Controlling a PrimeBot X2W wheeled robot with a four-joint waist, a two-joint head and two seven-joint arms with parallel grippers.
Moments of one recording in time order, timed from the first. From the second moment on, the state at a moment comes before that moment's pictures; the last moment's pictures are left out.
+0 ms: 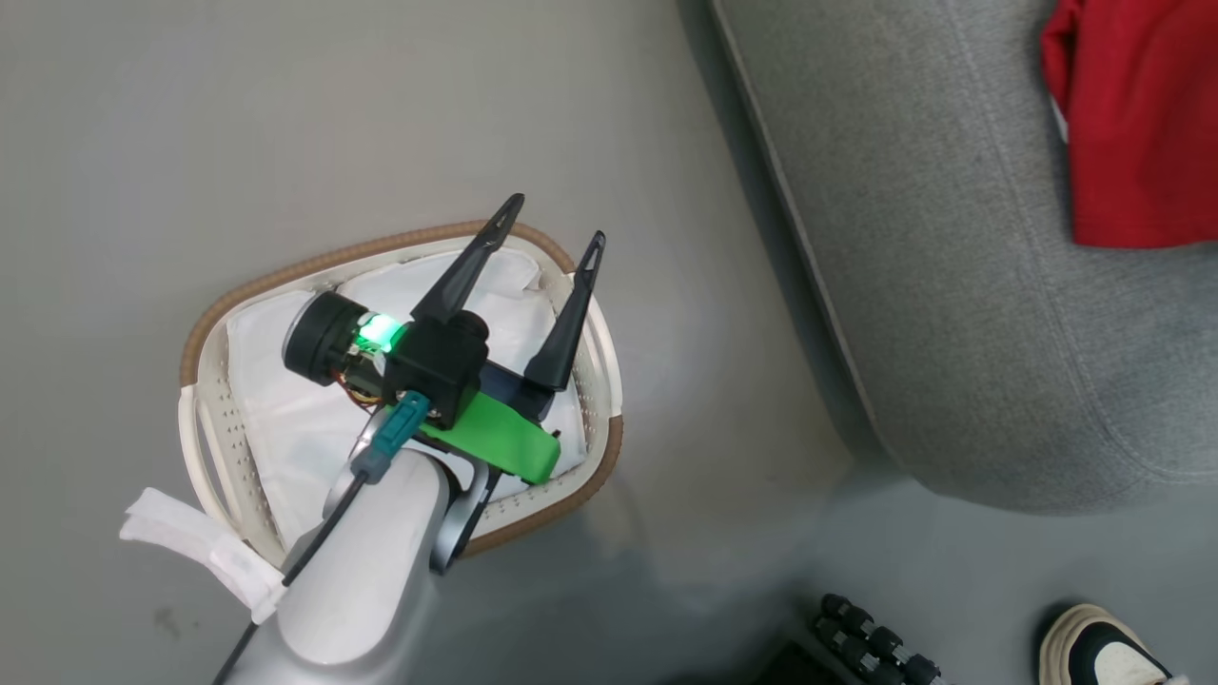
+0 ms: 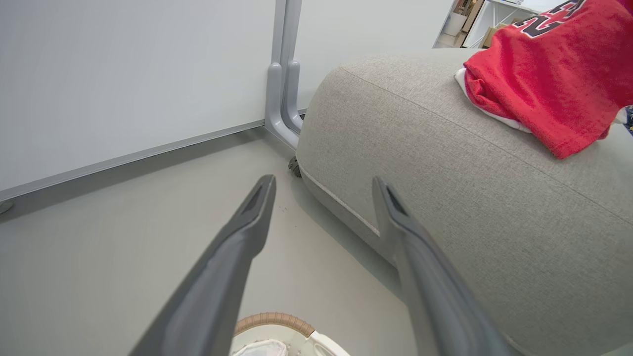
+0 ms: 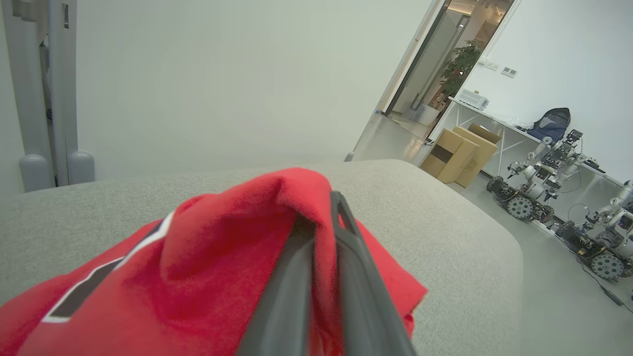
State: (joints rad) left arm -0.50 0.10 -0.48 0.27 -0.16 -0.13 -0.26; right arm -0.90 -0.33 -0.62 0.58 -0.14 0.13 -0.26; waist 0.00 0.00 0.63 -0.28
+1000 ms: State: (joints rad) left arm -0.36 0.06 -0.28 0.30 -0.17 -0.12 -0.26; right arm -0.48 -0.08 -0.37 0.40 0.01 0.13 -0.26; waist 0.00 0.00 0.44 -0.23
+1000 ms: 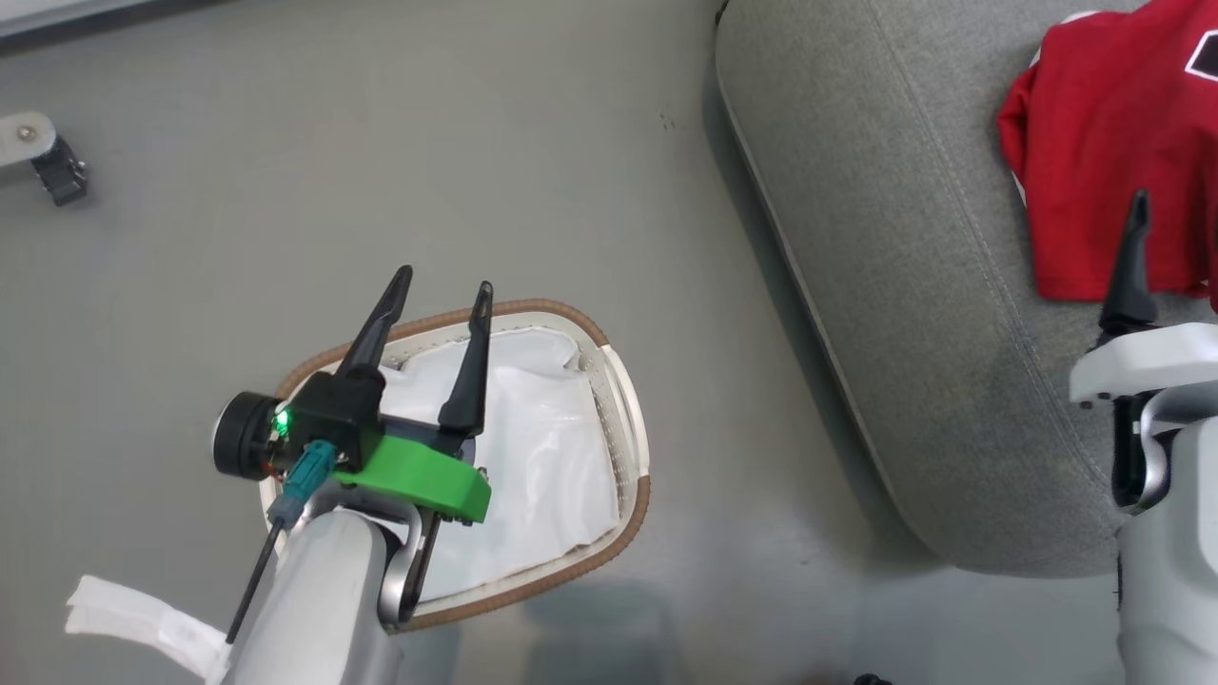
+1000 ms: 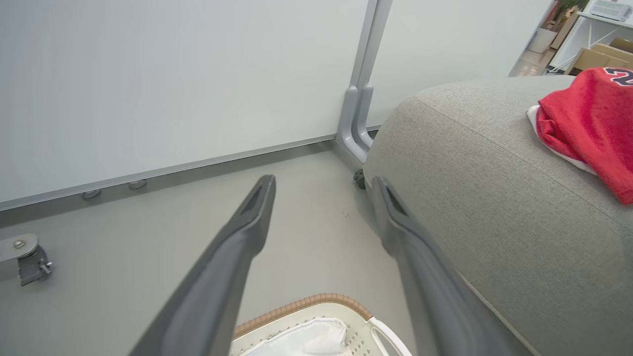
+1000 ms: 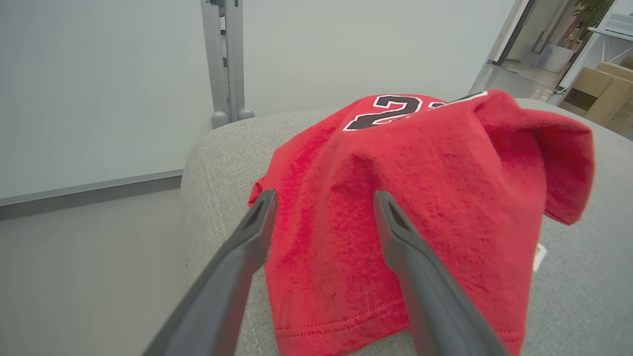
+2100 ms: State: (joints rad) left arm -0.10 0.05 -0.07 0.33 -0.20 -0.06 -0.26; right arm -0.25 -0.05 0.06 0.38 0.18 0.13 -0.26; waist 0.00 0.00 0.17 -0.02
